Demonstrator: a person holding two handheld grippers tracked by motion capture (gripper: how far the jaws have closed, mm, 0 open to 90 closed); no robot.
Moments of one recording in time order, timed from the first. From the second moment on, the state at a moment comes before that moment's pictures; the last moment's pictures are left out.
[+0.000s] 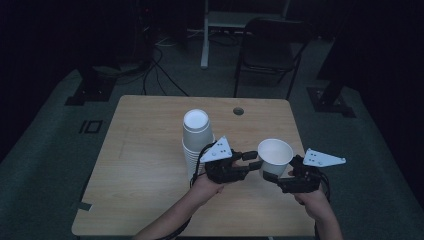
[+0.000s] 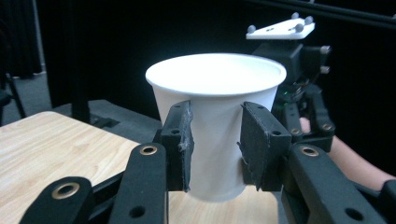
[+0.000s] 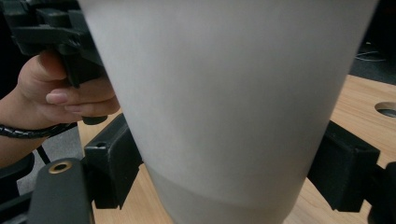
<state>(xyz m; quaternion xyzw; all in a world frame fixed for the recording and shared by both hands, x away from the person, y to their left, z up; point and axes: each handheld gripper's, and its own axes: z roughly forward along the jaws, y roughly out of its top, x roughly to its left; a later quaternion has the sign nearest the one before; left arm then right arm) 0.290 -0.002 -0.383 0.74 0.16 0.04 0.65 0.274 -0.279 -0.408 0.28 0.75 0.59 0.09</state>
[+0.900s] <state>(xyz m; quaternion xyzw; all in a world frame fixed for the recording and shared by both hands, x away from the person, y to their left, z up) 0.279 -0.008 -0.383 0.75 0.18 0.12 0.62 0.278 -0.280 -0.407 0.30 0.75 0.58 0.12</state>
